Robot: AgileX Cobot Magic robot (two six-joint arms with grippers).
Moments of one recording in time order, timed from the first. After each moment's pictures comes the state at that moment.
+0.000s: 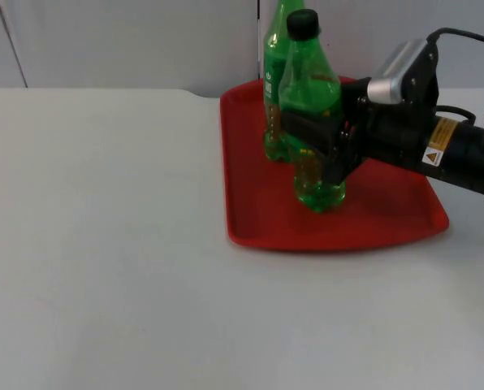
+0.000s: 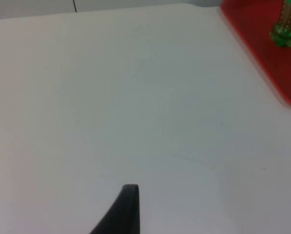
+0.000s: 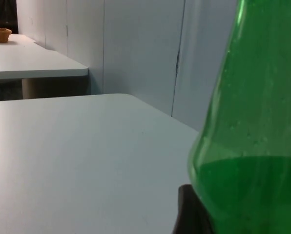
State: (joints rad) right arm 0.30 2.34 -1.18 -0.77 -1.22 0.18; left arm -0.15 0.02 -0.50 0.00 1.08 -0.02
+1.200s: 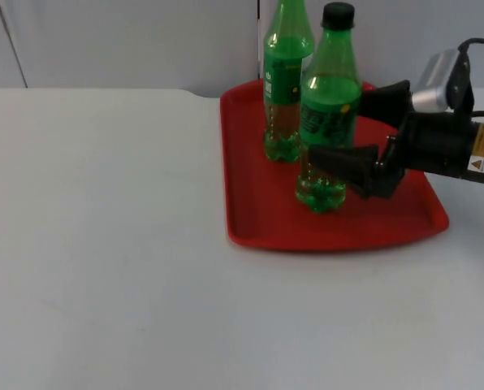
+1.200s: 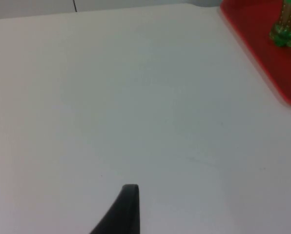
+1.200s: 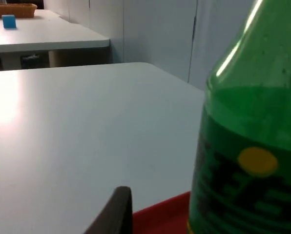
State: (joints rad) right arm 0.16 2.35 -1.18 -1.03 -1.22 0.29; left arm -0.15 0.02 -0.50 0.00 1.08 -0.02
